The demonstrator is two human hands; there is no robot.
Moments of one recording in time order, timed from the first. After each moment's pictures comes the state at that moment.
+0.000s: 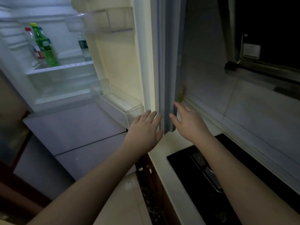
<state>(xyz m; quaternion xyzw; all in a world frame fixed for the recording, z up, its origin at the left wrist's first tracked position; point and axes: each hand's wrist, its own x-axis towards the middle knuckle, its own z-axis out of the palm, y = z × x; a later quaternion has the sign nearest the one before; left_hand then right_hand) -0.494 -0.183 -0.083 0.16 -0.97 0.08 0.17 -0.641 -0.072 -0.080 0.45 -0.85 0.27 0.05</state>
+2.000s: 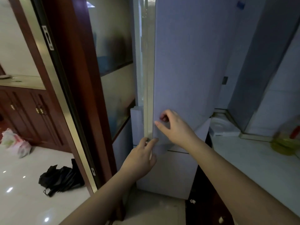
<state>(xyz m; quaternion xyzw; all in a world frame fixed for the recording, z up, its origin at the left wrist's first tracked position) -0.218 -0.342 -0.139 0.45 -0.85 -0.06 0.25 -0.388 -0.351 -0.049 0.74 -0.57 0.35 -0.06</state>
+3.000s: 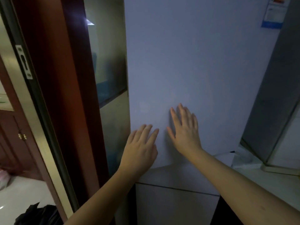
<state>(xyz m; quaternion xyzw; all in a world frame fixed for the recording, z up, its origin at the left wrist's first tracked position) -0.196 -0.558 -0.063 0.41 -0.83 0.20 0.33 -0.390 -0.573 -0.042 0.67 -0.64 0.27 0.26</state>
